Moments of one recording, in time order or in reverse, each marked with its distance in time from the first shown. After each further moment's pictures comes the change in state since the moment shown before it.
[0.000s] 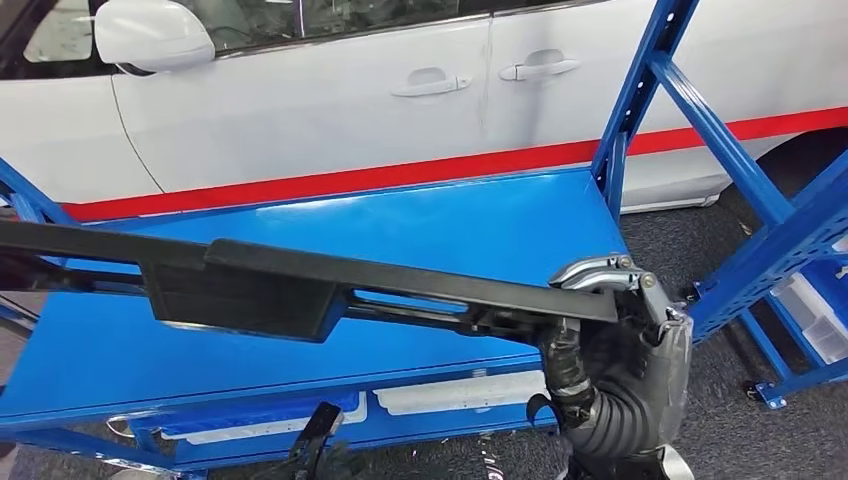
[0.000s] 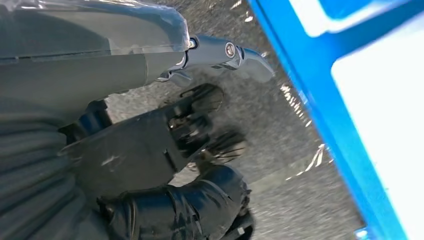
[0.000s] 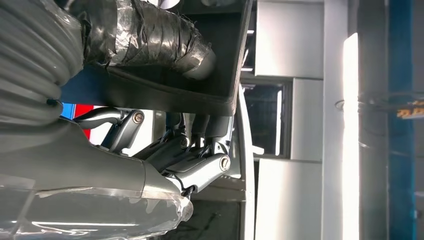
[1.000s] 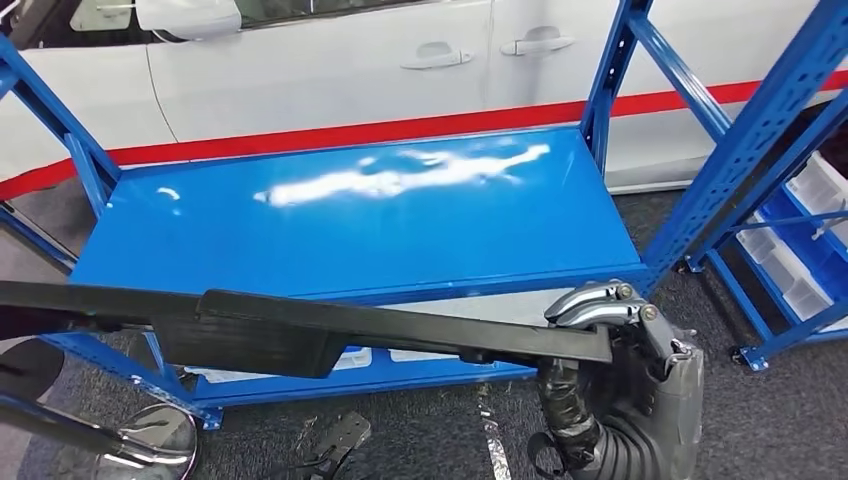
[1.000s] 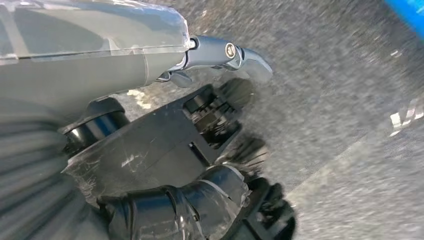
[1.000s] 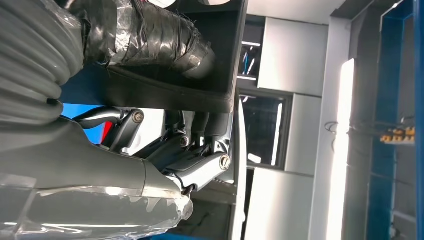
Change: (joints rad) left arm -0.032 -0.002 -0.104 -0.003 -0.119 -0.067 0.118; right arm 0.049 -0.012 0.000 -0.061 0.106 0.052 0.066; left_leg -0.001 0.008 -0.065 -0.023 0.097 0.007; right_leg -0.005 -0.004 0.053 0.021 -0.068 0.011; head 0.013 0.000
